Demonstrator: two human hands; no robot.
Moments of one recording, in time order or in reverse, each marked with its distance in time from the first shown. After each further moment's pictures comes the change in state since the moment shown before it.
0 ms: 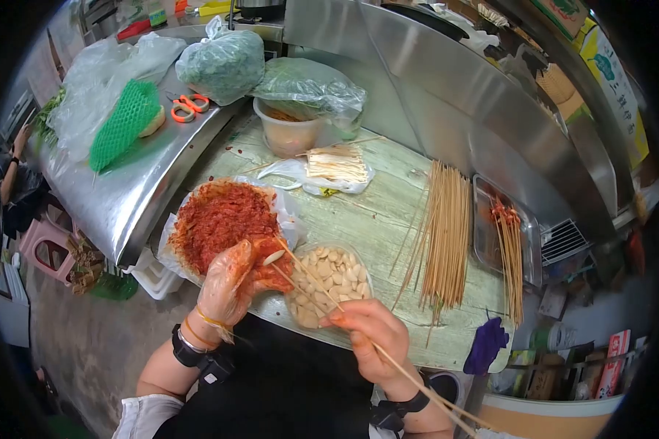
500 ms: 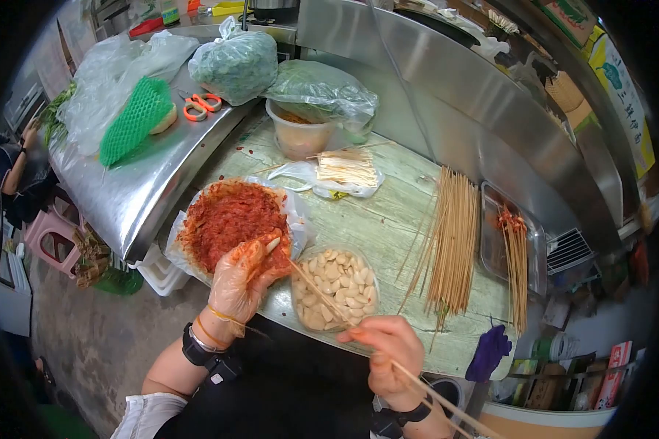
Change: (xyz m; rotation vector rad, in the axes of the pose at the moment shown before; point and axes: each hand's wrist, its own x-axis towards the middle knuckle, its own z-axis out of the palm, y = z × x) left_hand 0.003 -0.010 -0.002 -0.089 0.236 0.037; right_hand -0.019 0.001 -0.004 -0.100 0.044 -0.085
